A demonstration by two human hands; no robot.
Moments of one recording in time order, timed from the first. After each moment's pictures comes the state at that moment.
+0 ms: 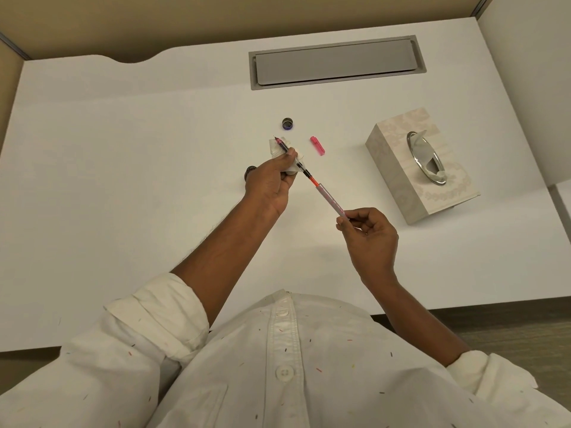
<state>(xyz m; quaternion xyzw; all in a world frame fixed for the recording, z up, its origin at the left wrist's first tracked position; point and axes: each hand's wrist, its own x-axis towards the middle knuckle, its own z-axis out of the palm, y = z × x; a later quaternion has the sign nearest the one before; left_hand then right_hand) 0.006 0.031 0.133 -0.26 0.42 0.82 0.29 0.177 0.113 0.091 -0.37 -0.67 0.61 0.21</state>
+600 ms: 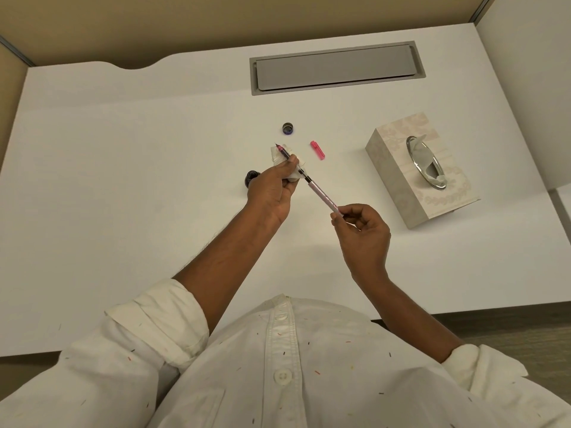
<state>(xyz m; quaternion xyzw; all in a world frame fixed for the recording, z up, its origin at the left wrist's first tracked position) 0.012 0.030 0.133 -0.25 0.41 0.83 0.29 0.161 0.107 0.095 -0.37 -0.66 0.62 0.23</state>
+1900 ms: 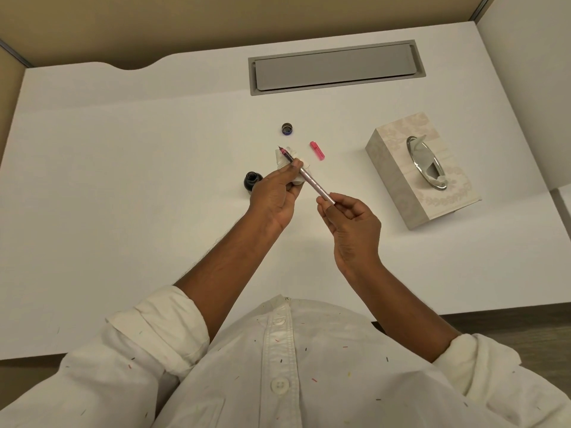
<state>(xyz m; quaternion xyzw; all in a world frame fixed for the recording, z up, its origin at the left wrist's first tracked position) 0.017 0.033 0.127 -0.22 0.41 0.83 0.31 0.136 0.100 0.122 -0.41 -0.40 0.80 0.20</state>
